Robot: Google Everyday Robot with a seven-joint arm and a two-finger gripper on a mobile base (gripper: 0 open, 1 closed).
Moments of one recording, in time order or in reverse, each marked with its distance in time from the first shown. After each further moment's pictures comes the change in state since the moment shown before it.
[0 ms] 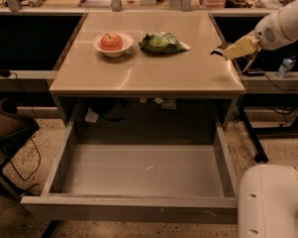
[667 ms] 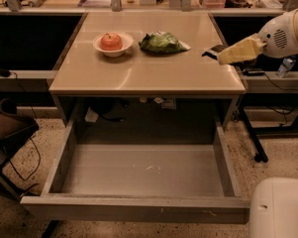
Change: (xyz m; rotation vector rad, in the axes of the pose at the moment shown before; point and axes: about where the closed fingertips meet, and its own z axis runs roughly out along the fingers) arm -0.002 0.083 -0.060 -0.132 -0.107 0.089
